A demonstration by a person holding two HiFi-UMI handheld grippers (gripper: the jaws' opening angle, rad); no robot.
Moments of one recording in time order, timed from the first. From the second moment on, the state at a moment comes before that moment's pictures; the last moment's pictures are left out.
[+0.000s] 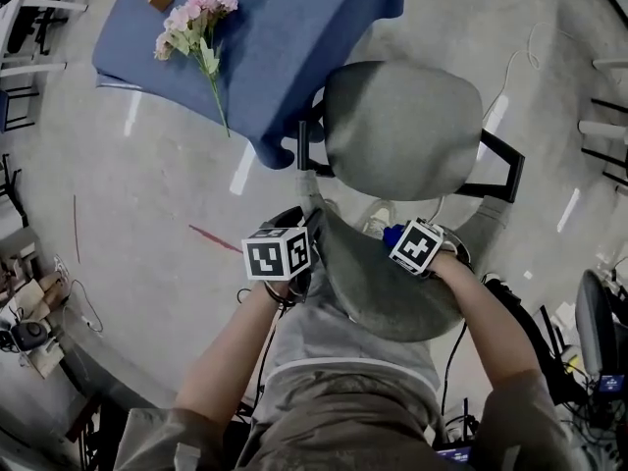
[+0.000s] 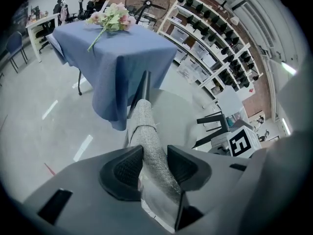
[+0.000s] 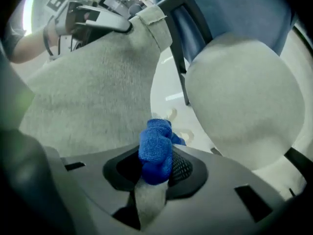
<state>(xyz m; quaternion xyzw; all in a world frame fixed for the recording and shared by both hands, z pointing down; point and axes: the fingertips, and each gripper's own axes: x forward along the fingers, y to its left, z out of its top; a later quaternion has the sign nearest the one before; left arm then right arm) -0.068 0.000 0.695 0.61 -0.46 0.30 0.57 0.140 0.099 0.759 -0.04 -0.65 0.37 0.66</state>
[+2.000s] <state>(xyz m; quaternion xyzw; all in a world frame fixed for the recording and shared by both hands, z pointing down) -0.067 -0.002 0.696 0.63 -0.45 0.30 0.57 0.290 0.044 0.697 0.05 -0.61 0.29 0.73</state>
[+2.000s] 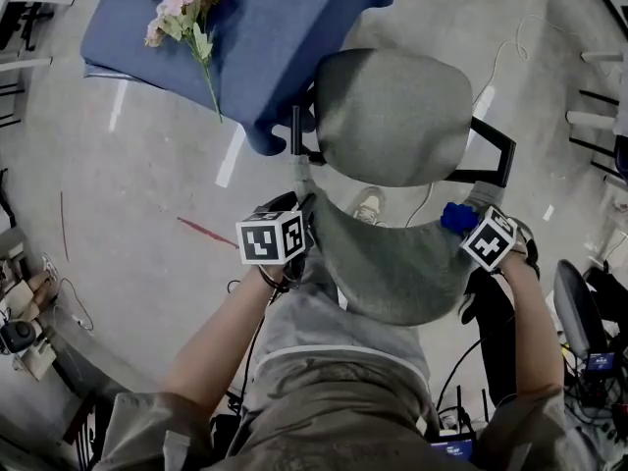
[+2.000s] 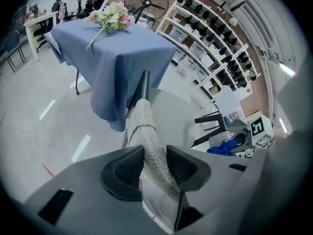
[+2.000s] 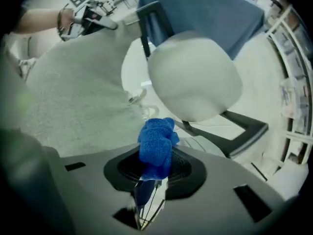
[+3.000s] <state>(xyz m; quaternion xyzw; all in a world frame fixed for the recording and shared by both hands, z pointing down) -0.068 -0.001 0.699 0.62 -0.46 0.30 0.57 0.000 0.088 0.611 -0.06 -0.79 0.39 0.47</state>
